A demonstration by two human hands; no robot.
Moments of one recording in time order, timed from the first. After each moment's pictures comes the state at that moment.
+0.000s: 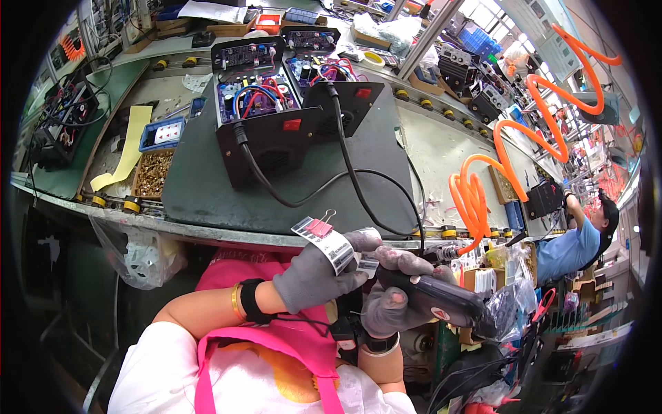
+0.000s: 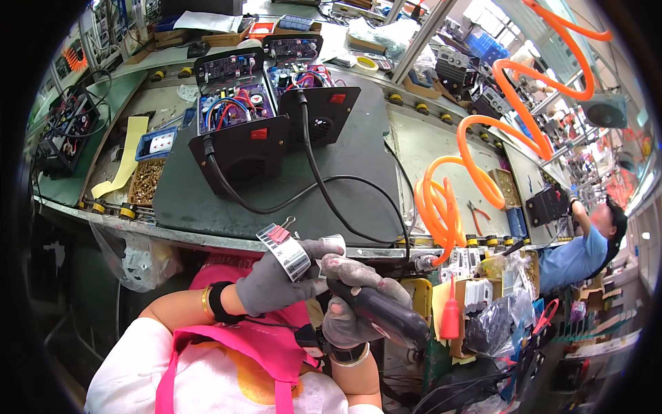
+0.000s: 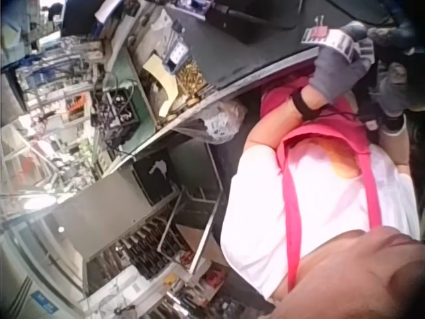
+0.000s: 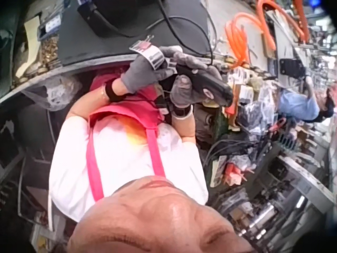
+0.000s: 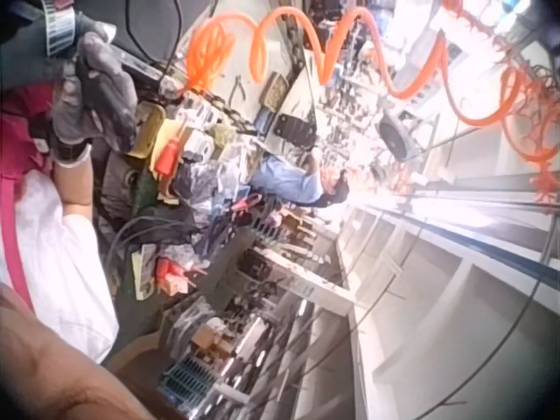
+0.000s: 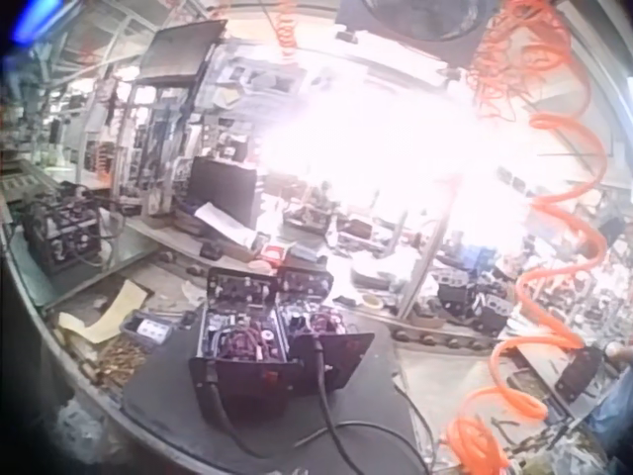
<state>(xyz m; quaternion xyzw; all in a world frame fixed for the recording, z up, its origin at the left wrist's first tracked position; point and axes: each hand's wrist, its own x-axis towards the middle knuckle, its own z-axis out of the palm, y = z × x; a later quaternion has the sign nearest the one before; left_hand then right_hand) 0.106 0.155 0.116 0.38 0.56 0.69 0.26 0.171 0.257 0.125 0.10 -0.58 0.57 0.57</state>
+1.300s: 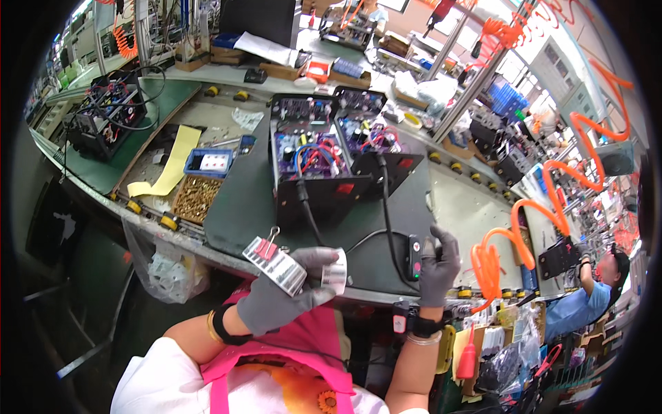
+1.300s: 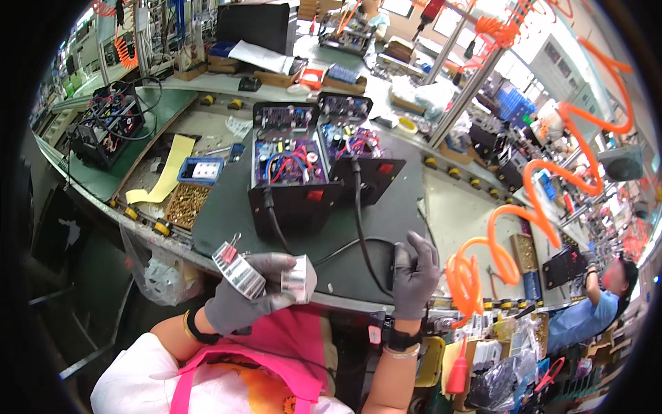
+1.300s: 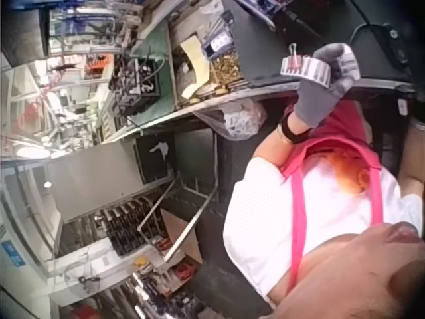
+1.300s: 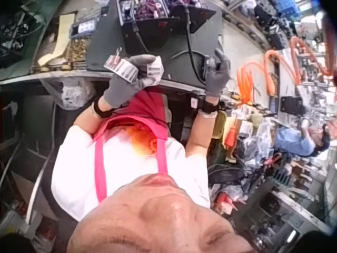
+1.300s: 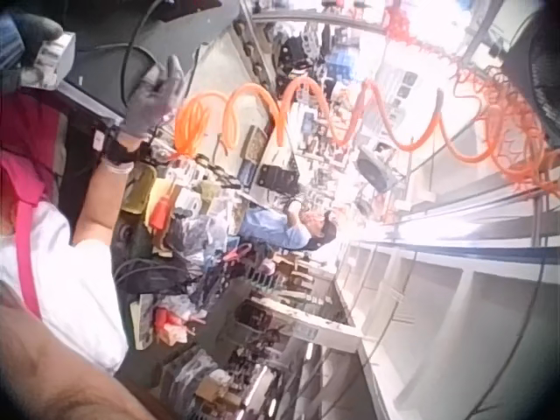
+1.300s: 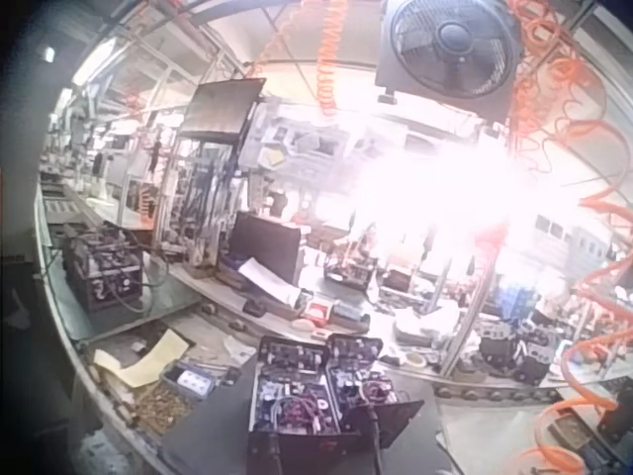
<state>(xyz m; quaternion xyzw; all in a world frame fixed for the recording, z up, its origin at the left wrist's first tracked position) 0.083 0.075 0.128 0.26 0.48 0.82 0.17 0.089 0.360 0.125 -0.07 -0.86 0.31 0.39</state>
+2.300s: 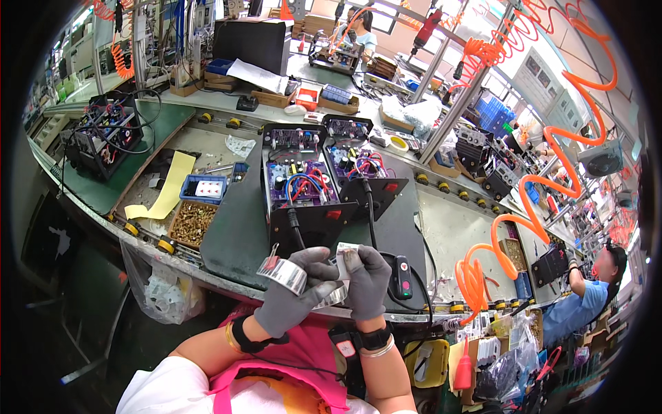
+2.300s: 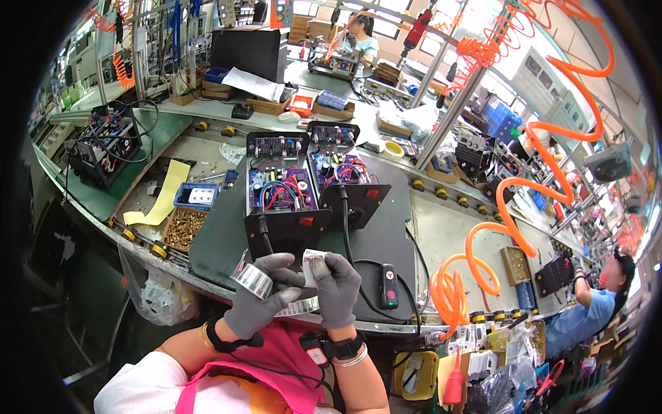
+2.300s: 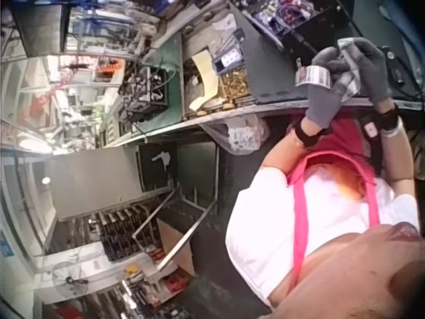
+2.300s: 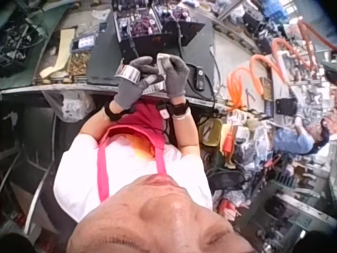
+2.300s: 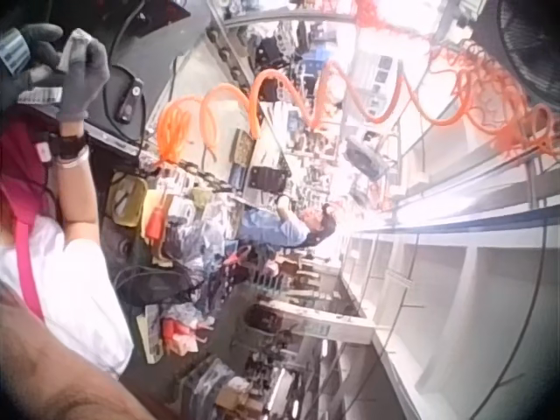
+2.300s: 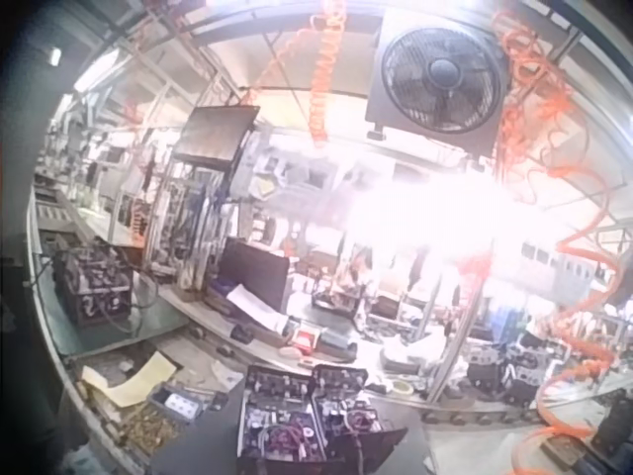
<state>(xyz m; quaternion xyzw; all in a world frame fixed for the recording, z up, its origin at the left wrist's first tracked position) 0.065 0.098 0.125 0.24 0.53 0.81 0.06 0.061 0.252 0.119 0.02 -0.63 0.75 0.21</state>
